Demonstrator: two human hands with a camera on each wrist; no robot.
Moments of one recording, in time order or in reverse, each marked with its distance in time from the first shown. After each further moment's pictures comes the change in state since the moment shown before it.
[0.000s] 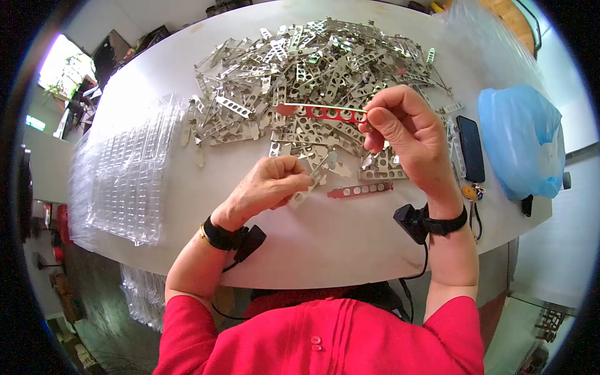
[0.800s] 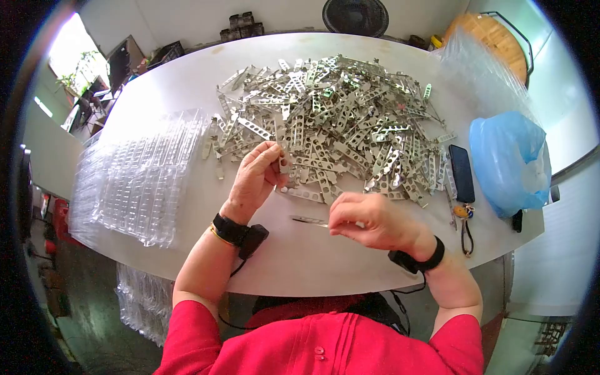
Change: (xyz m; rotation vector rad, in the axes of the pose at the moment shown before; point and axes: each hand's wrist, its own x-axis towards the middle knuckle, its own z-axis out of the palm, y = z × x) left_hand 0.020 -0.036 -0.044 -0.680 0.202 0.419; right_hand -0.044 0.001 0.041 -0.357 -0.546 -0.021
